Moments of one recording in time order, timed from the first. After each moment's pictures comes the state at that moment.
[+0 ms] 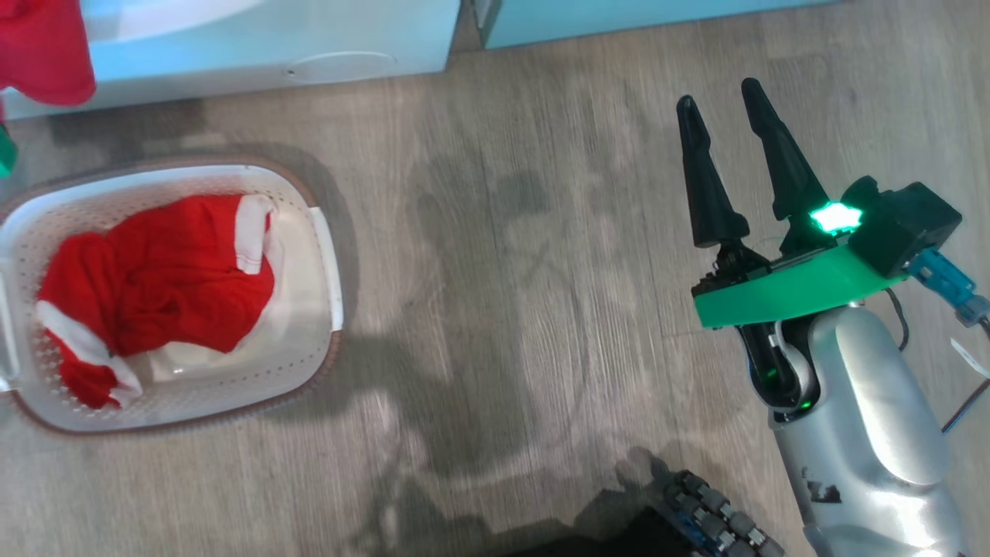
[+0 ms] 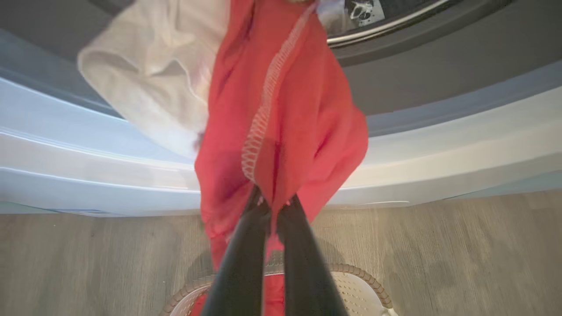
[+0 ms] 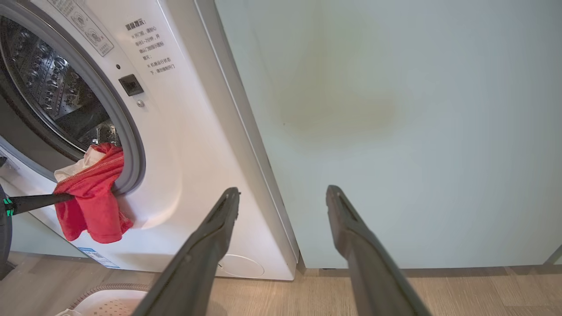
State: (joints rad) left arm -0.89 0.54 -0.20 0.66 -0.63 -0.07 0.19; right arm -0.42 -0.05 0.17 0.14 0.37 0.13 -0.25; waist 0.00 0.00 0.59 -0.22
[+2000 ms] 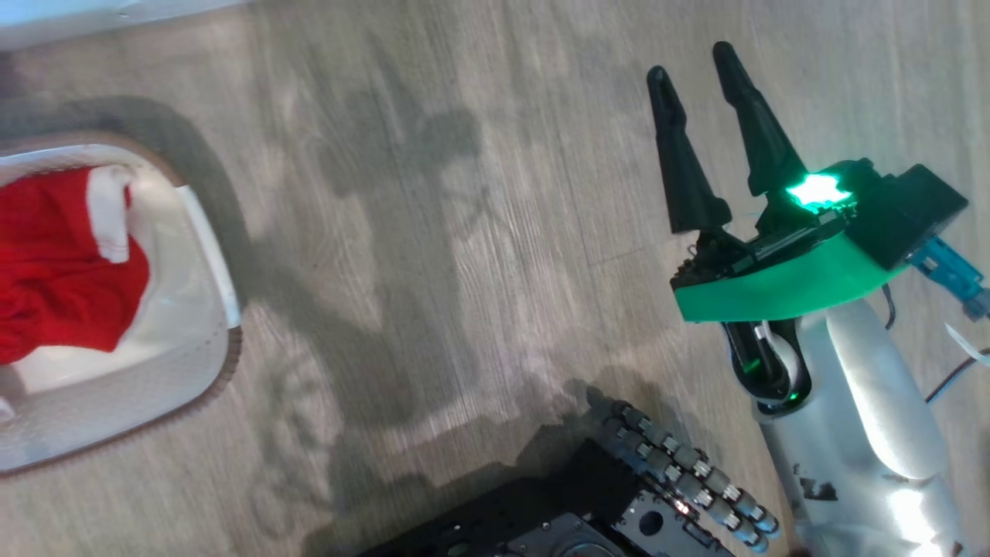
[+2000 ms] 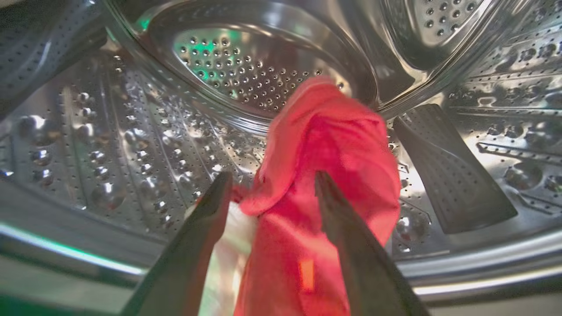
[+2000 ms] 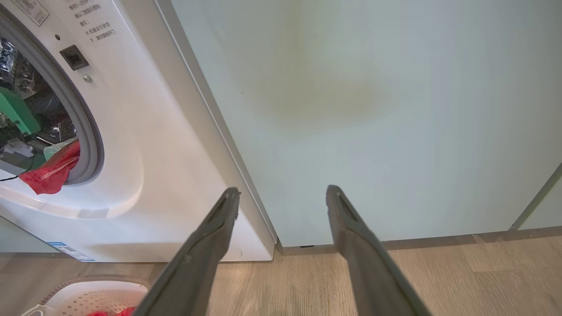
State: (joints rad) left arm -1.43 0.65 -0.21 0.89 -0.48 0.00 -0.04; right arm -0.45 -0.05 0.24 0.05 0.44 0.13 -0.26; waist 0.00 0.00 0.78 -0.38
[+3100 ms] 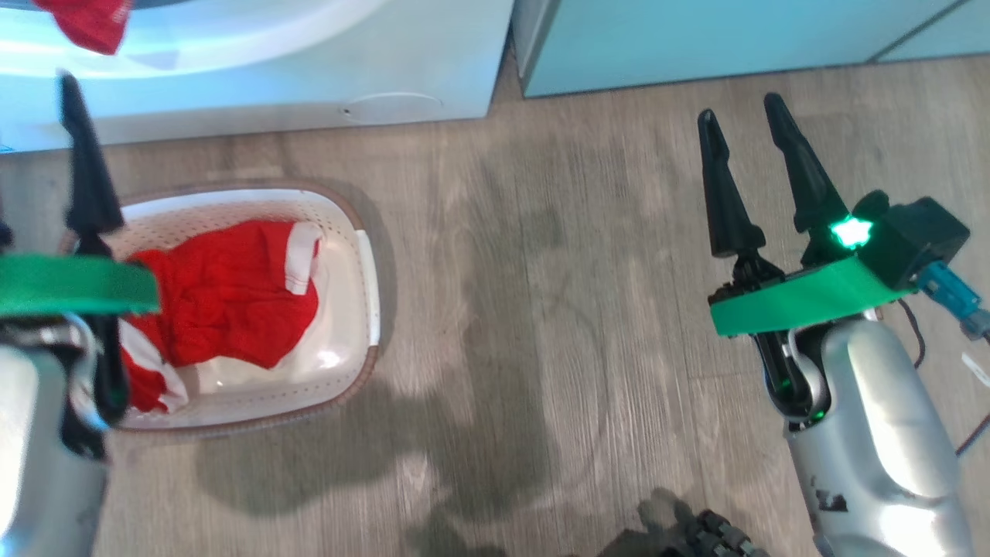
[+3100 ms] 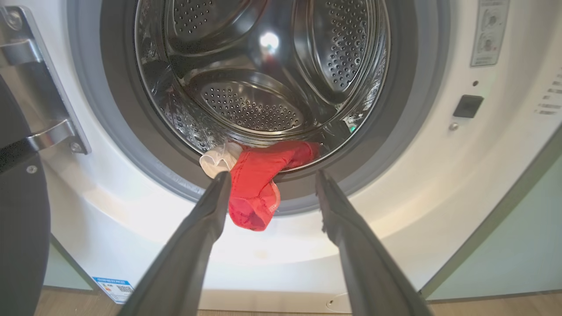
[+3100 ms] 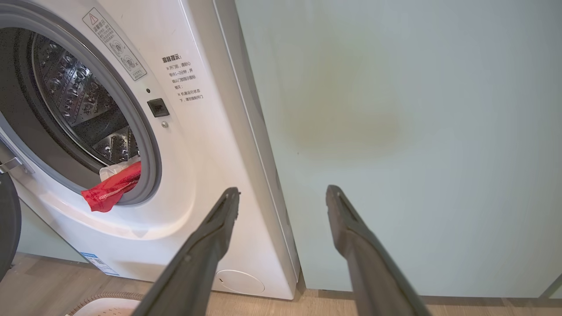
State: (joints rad) left arm -0.40 0.44 -0.13 0.02 -0.50 0.26 -0.25; right arm -0.39 -0.05 0.12 0.15 0.31 0.13 -0.26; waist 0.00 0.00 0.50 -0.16
